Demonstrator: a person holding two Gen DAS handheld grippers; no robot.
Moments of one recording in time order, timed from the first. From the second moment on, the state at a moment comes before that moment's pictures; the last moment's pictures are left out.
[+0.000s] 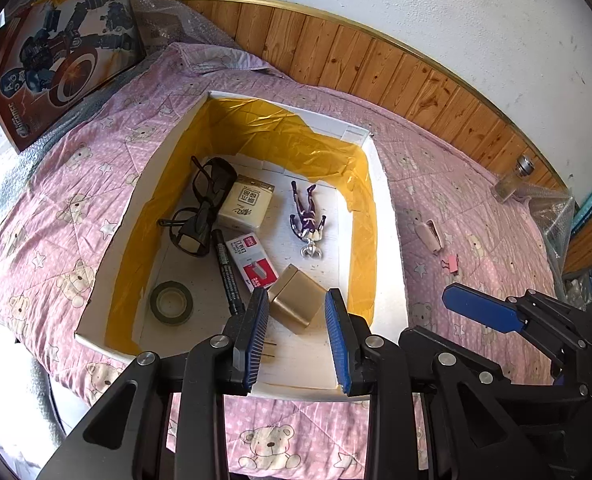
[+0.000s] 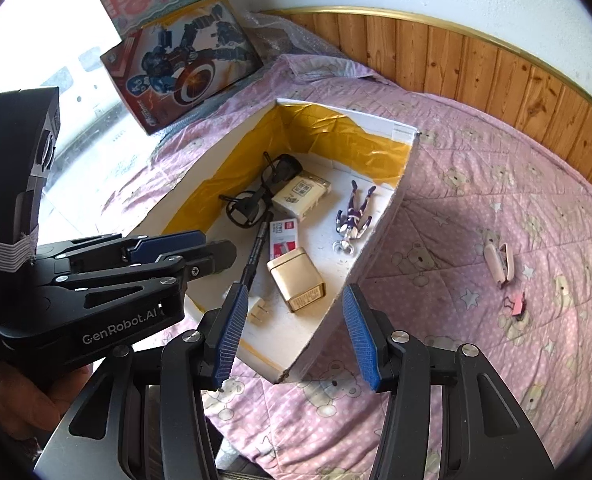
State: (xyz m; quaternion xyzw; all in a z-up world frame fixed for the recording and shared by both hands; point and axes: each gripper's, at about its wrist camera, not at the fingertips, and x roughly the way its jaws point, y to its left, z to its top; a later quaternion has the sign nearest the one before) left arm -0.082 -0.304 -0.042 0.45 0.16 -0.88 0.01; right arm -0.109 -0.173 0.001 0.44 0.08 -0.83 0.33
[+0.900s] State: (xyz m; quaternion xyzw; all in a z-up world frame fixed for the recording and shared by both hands) left arm -0.137 -0.185 -0.038 0.47 0.13 -0.87 -0.08; right arm -0.147 -0.008 -0.034 0.46 -0.10 -0.86 0.21
